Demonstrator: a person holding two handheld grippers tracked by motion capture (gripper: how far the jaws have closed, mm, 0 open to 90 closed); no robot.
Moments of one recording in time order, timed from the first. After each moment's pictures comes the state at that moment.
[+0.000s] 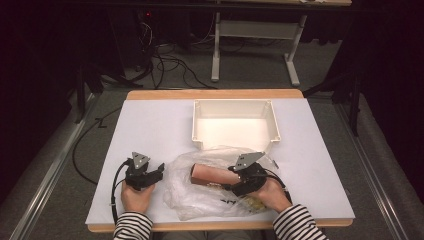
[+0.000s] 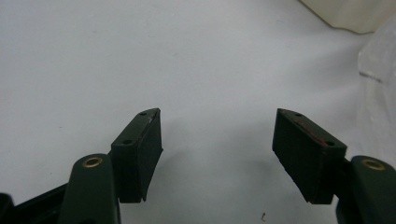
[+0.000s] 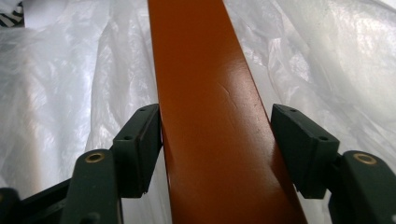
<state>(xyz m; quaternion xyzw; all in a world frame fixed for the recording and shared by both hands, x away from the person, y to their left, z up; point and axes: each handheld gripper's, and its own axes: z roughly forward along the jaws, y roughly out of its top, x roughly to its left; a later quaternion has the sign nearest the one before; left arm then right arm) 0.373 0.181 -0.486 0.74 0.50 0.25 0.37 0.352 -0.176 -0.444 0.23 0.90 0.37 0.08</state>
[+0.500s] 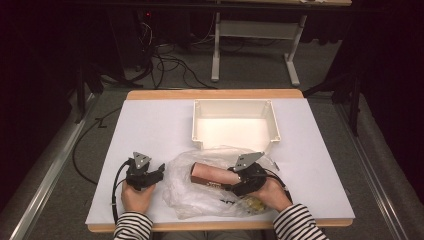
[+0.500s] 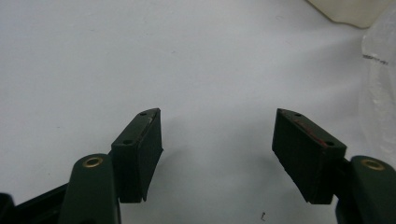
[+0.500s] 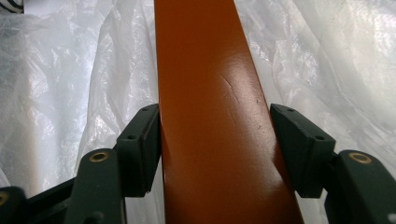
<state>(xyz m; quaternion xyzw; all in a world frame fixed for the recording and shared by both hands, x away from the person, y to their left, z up) 0.374 0.179 -0.487 0.75 0.50 0.25 0.36 0.353 -0.176 -0.447 0.22 0.90 0.36 0.08</state>
